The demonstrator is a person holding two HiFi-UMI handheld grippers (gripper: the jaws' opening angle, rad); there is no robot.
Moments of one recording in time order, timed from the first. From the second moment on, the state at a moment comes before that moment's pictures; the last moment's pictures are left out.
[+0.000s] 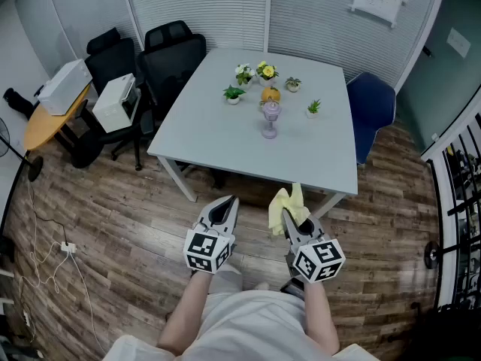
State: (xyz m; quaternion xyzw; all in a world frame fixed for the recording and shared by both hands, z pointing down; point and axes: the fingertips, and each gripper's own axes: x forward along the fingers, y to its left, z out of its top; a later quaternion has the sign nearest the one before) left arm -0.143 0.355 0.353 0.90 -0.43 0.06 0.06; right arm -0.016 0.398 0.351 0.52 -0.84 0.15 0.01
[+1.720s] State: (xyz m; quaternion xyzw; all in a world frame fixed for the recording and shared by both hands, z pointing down) left arm -0.029 0.083 0.482 0.89 -0.39 0.14 0.17; right arm 0.095 0.105 0.408 0.51 -0.84 0.17 0.11
